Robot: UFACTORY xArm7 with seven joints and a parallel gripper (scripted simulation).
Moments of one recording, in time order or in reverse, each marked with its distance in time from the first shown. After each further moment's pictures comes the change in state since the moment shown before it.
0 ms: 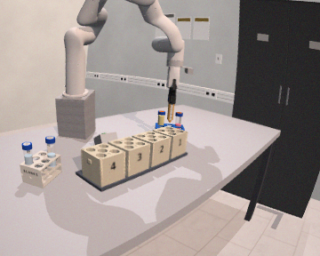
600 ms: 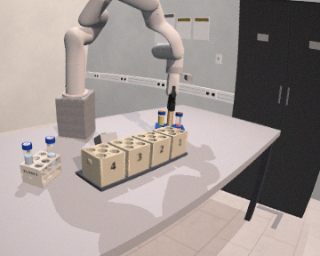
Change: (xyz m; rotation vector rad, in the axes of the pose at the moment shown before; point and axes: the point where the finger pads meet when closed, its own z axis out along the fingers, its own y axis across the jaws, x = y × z) arm 0.000 0.000 0.032 0.000 0.000 0.000
